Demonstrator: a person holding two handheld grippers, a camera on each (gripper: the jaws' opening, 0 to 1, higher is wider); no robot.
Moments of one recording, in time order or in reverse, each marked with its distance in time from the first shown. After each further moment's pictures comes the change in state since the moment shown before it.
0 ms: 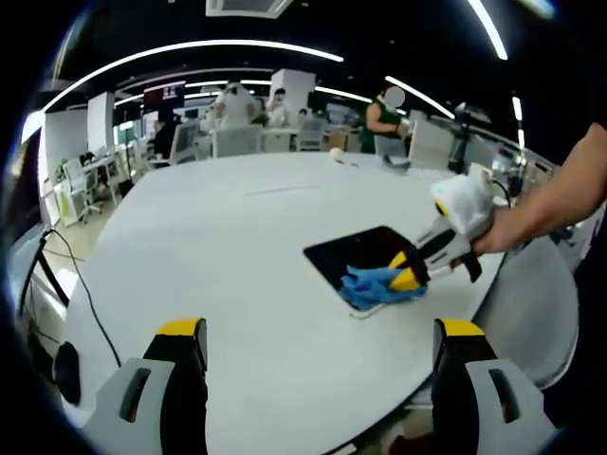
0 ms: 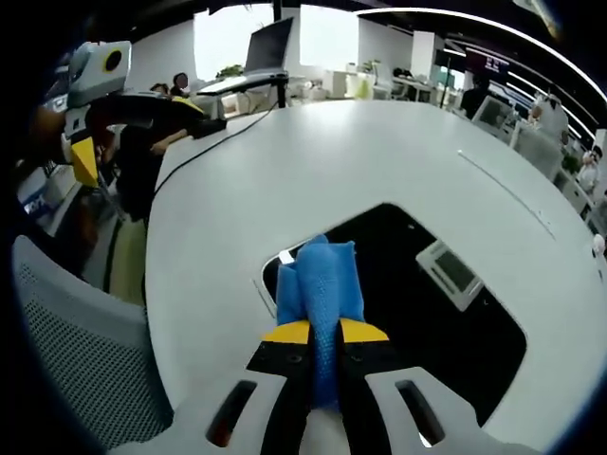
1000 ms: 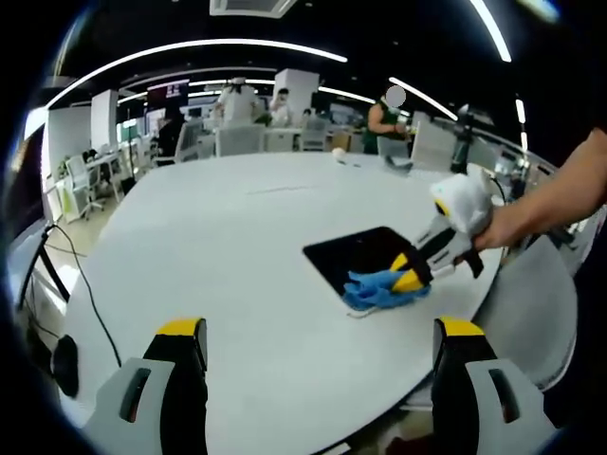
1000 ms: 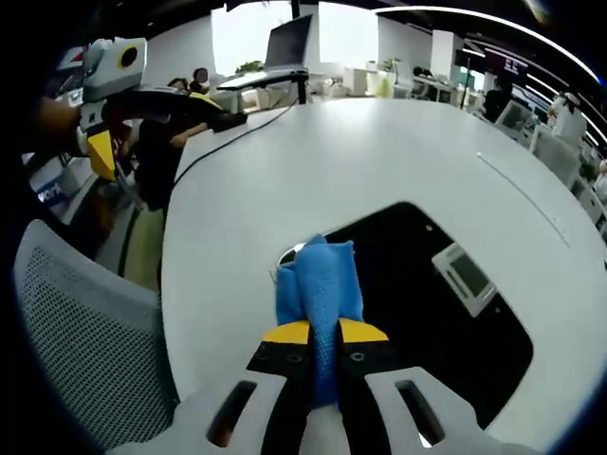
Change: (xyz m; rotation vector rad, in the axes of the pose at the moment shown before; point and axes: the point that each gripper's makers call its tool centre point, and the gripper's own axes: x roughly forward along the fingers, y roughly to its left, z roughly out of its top) left arm -0.002 -0.004 -0.002 -0.016 -0.001 0.012; right arm -0.003 0.005 -0.003 -0.069 0.019 0.091
